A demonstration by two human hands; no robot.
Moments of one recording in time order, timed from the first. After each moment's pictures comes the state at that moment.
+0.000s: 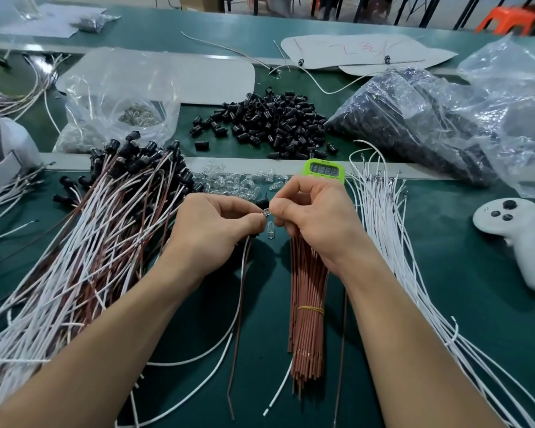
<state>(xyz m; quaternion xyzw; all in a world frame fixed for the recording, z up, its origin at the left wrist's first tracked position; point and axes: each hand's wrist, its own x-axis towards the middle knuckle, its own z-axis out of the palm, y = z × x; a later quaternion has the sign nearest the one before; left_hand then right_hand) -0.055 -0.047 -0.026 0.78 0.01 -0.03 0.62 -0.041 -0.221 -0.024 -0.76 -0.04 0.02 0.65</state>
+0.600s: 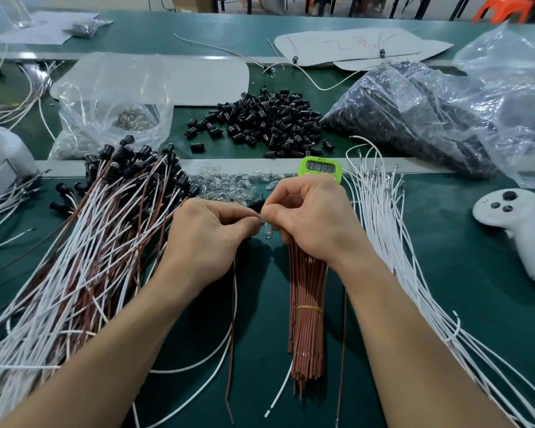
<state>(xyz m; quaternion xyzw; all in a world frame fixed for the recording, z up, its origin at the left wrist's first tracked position) -0.060 -0.049 -0.025 0.83 -0.01 0.03 0.55 -0.045 -0.221 -0.016 -0.84 -0.09 -0.02 0.54</state>
